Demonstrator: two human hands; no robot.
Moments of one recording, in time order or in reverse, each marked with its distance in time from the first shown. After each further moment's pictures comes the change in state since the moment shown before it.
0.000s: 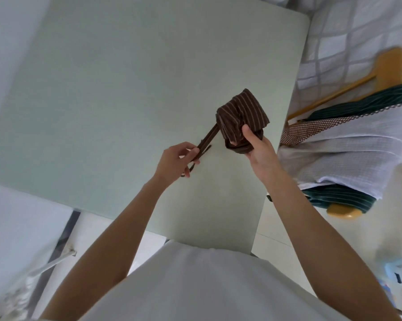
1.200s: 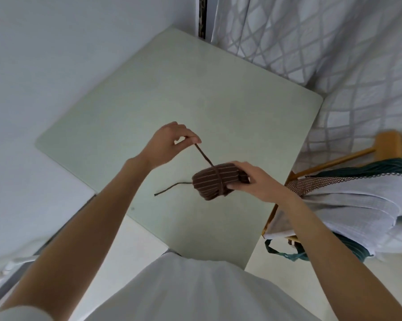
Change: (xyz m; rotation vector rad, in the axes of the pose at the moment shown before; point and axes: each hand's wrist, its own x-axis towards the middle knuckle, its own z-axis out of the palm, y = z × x) left_hand -0.060 0.058 -0.068 0.500 0.311 0.583; right_hand -0.055 -0.041 0.009 -0.934 -0.818 -0.430
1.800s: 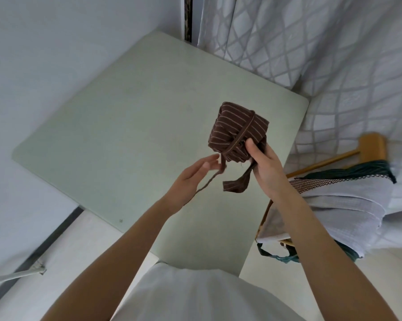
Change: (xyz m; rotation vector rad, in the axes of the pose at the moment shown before) left_hand -0.021 0.049 0.075 -0.845 -0.100 -0.340; right_hand 0.012 -0.034 -0.021 0.708 0.530 -0.022
